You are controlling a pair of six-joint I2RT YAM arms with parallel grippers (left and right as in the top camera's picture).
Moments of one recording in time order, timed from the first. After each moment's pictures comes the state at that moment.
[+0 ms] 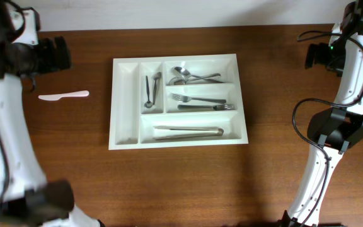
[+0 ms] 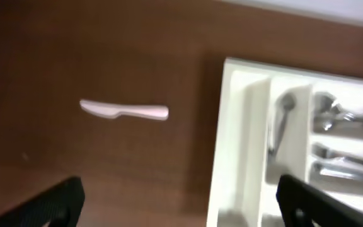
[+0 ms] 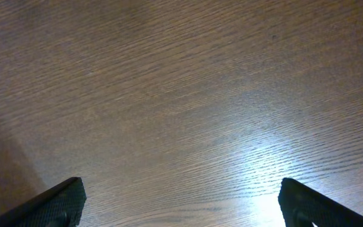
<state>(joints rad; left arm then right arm) 0.22 1.85 2.21 -1.39 0.10 0.02 -0.34 2.62 2.89 -1.66 0.01 -0.01</state>
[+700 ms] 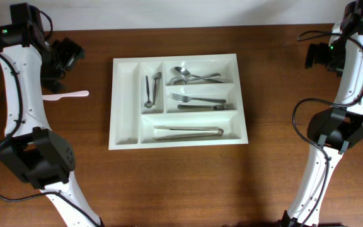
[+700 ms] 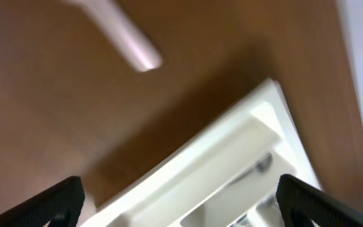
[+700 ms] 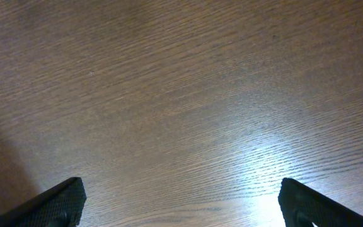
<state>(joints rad) 0.22 2.16 2.26 -1.39 0.17 -0.78 -0.34 2.62 2.89 -1.66 0.01 -0.01</state>
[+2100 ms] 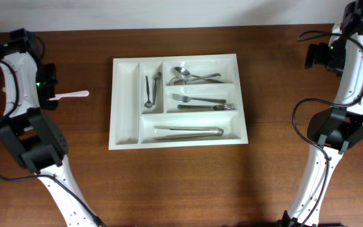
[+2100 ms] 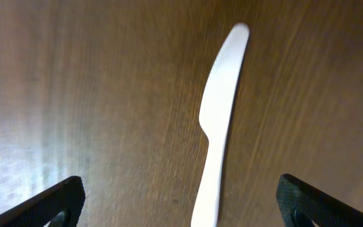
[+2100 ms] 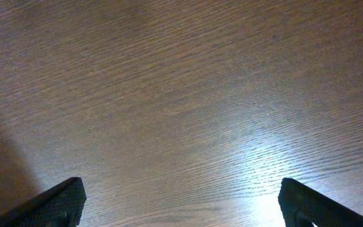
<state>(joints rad) 0.34 2.43 2.26 -1.31 -0.10 -1.40 -0.34 2.62 2.89 -1.66 0.01 -0.01</state>
